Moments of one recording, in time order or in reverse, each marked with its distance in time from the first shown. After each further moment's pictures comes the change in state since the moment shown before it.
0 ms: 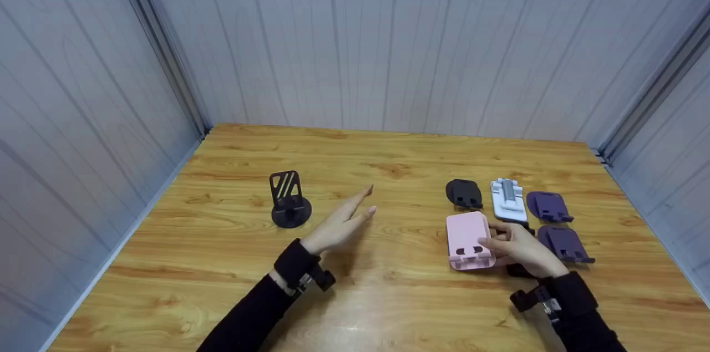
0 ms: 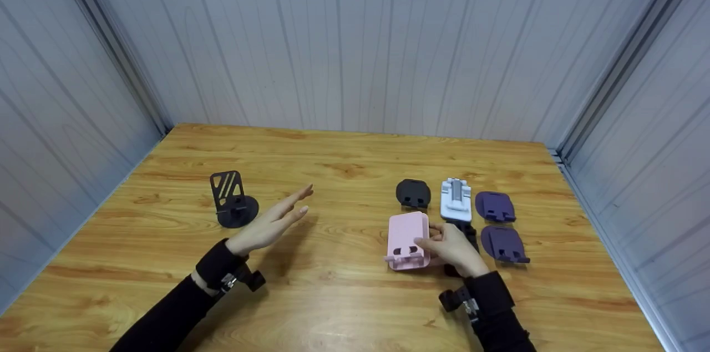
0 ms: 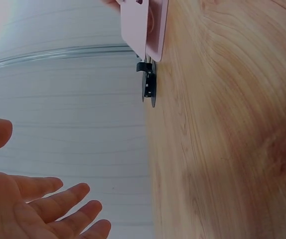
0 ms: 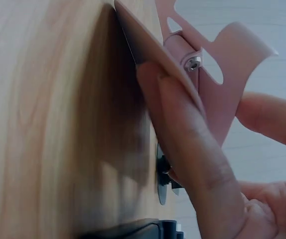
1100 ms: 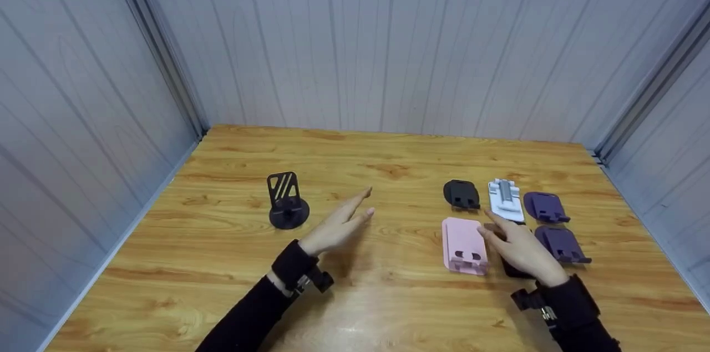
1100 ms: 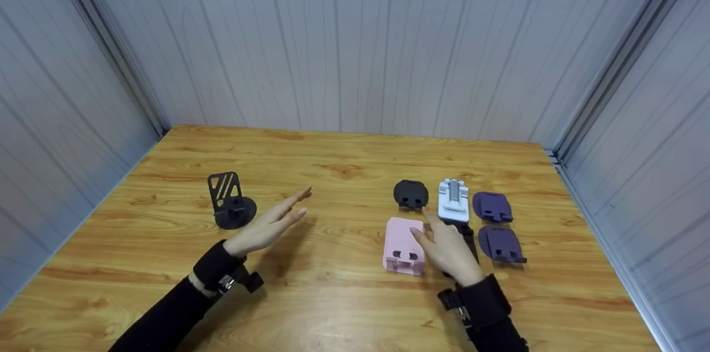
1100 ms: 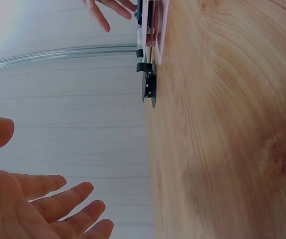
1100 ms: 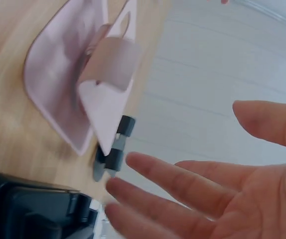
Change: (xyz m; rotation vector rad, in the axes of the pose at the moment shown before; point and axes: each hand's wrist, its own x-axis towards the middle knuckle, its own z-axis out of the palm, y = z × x) left_hand 0.000 0.000 0.000 0.006 -0.006 -0.013; right_hand -0.025 -0.033 0.025 -0.621 0.280 -0.184
